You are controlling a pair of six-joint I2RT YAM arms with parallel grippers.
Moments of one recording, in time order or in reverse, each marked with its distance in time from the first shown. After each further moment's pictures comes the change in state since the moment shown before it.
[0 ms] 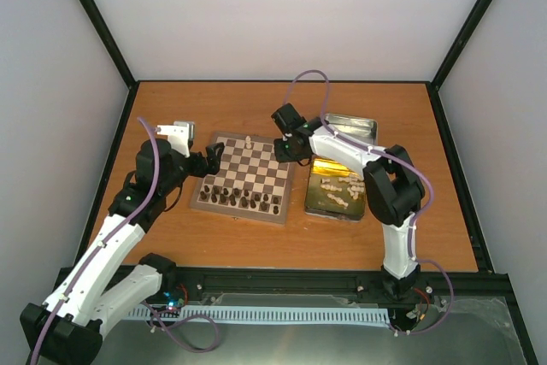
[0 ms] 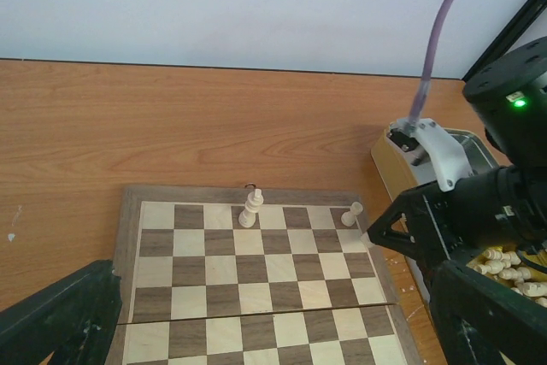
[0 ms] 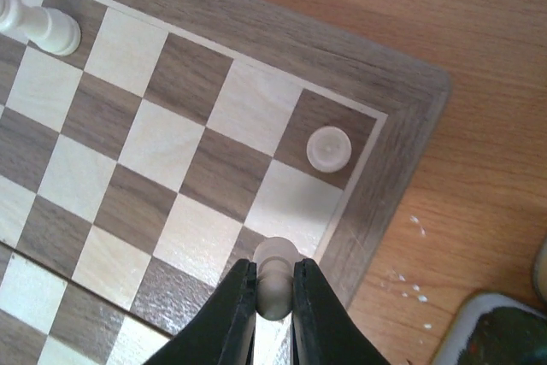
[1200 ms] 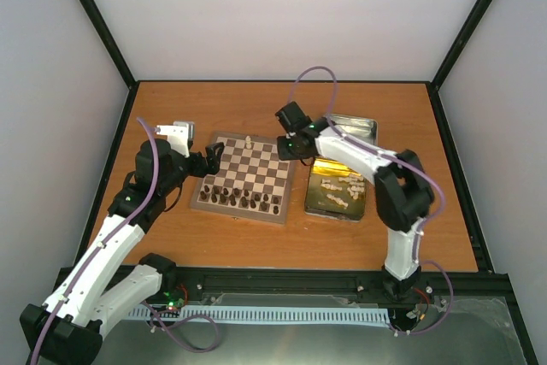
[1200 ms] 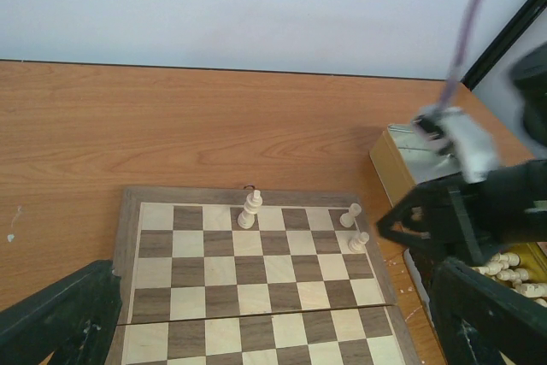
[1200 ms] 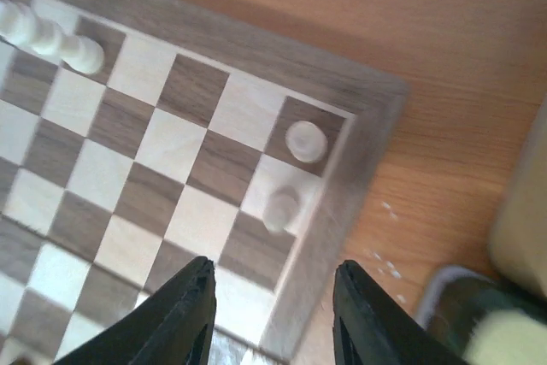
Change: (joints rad) left arm 0.000 -0.005 0.000 0.000 0.001 -0.003; right arm 0.000 0.009 0.024 -0.004 0.019 0.013
